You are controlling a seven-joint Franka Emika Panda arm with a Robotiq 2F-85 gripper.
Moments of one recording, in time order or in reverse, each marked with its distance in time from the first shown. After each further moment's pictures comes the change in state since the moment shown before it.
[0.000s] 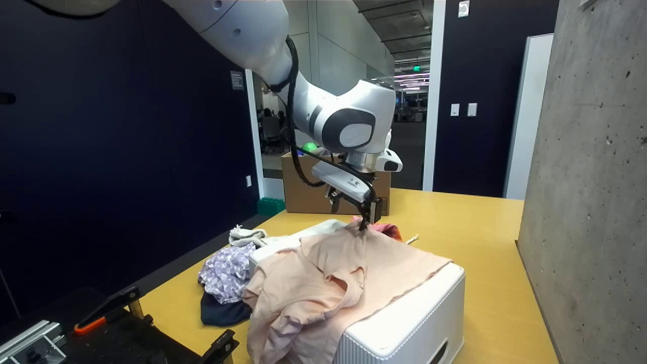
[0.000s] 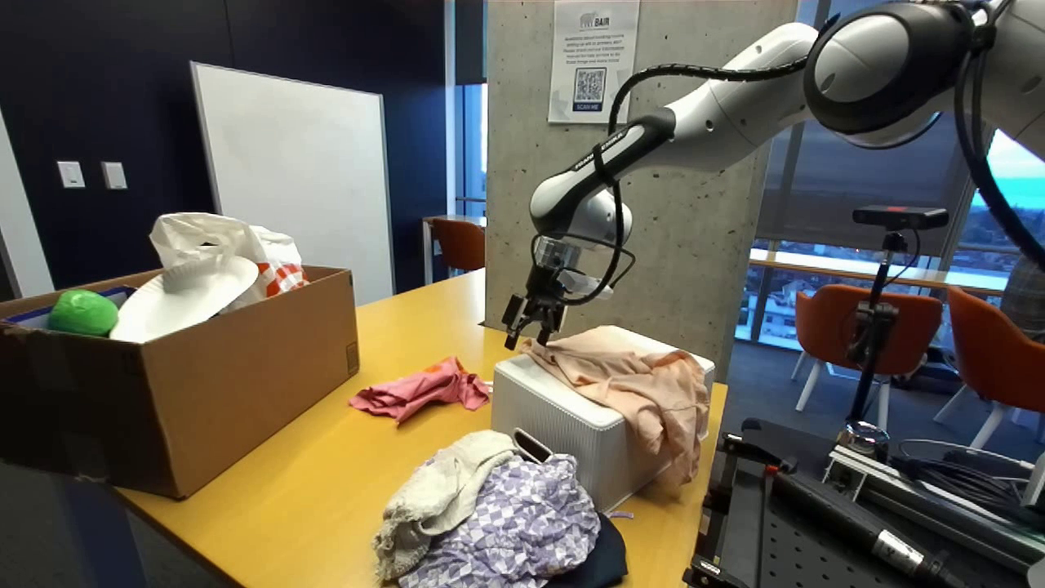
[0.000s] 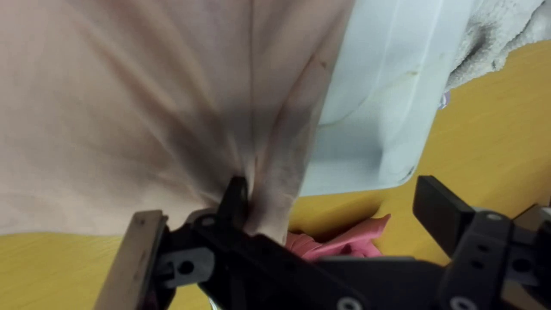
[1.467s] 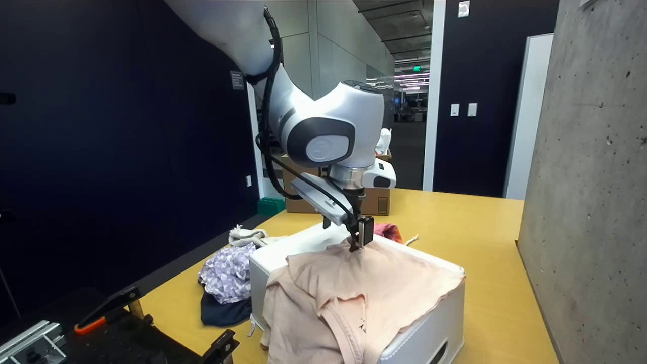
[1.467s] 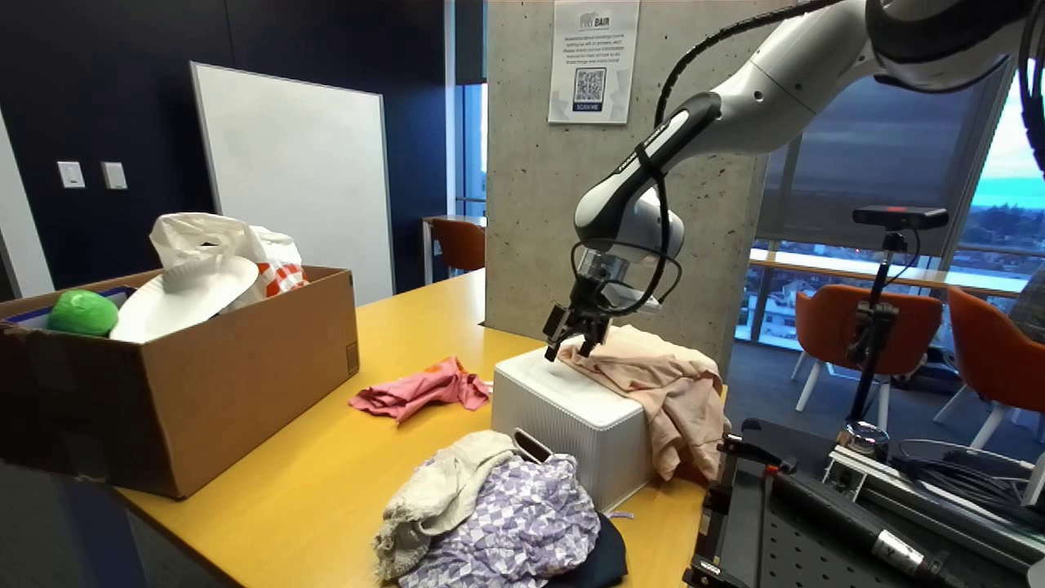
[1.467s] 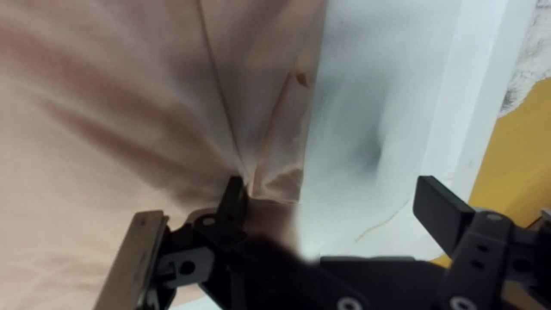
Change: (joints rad) arm -0.102 -0.217 0.055 -0.444 0.075 0.259 -0.026
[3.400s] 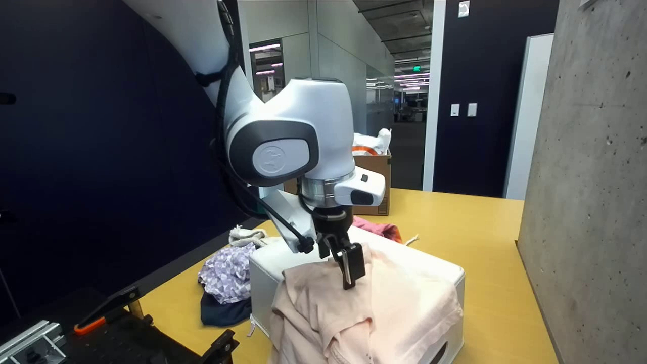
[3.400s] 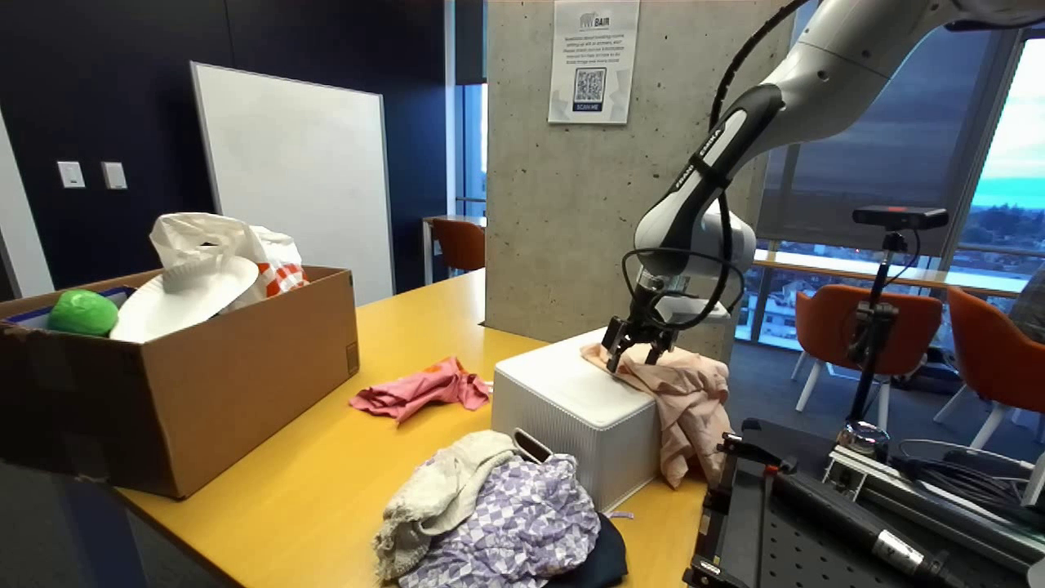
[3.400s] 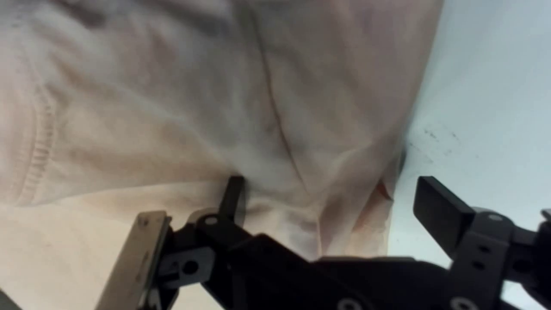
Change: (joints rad) arm 0.041 -0.208 -0.119 -0.400 -0.066 0.259 0.217
